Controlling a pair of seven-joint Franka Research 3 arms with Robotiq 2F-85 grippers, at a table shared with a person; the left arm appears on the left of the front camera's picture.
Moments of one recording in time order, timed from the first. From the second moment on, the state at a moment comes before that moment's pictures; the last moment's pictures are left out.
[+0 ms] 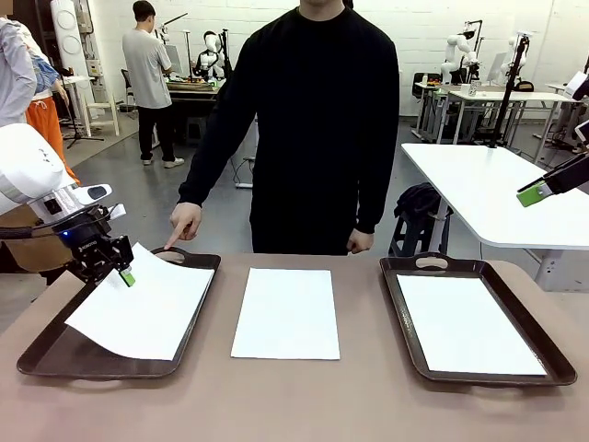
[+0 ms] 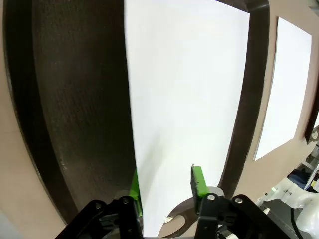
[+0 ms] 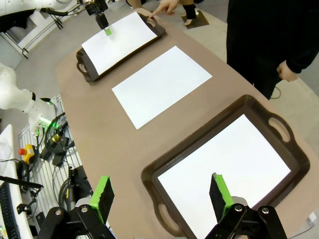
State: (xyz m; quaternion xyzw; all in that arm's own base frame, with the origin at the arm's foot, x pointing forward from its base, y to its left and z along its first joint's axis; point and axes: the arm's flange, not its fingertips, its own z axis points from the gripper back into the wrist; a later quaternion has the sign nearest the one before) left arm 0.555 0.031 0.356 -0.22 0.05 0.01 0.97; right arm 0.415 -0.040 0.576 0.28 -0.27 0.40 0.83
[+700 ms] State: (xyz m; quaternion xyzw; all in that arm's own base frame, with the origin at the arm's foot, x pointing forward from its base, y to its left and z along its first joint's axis) left arm 0.557 0.041 0.372 -0.18 0.03 0.00 0.98; right arm 0.415 -0.040 0.576 0.28 -0.27 0.40 0.83
